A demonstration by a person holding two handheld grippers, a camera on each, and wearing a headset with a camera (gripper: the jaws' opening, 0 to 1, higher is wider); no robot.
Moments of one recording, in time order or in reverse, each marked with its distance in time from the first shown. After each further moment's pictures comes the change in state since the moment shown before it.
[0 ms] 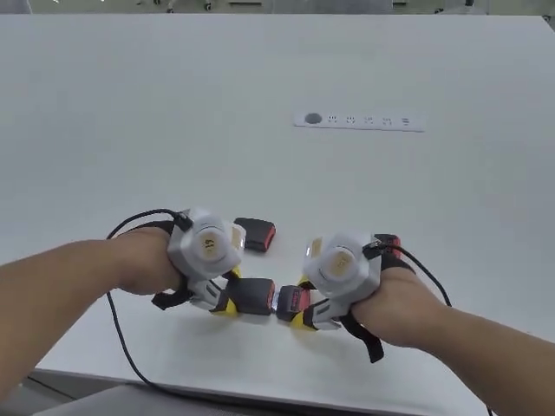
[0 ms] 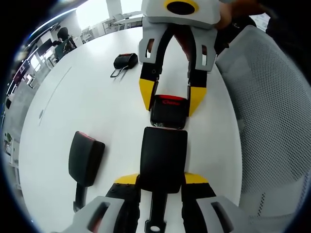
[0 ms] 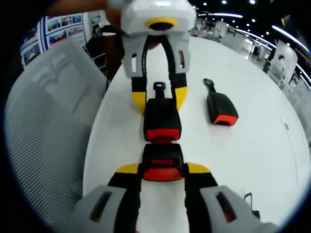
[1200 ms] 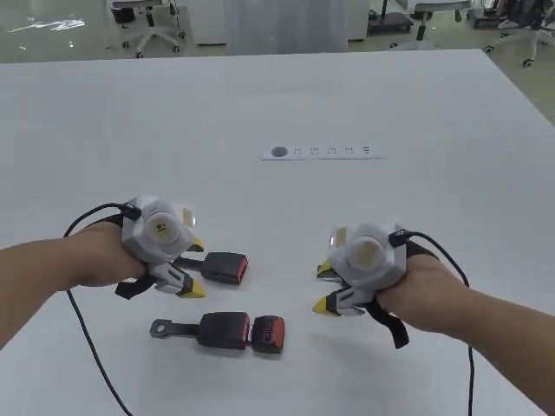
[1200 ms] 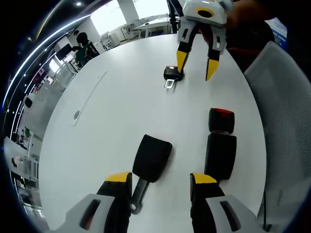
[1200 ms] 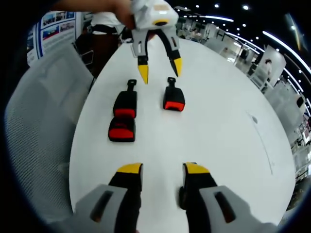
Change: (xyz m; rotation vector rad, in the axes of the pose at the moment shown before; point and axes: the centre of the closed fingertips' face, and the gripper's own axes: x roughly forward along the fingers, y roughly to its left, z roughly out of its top) left arm -0.052 0.093 0.008 -0.025 -0.045 0.220; right arm -0.084 -0.074 -0.036 -0.013 0.020 -0.162
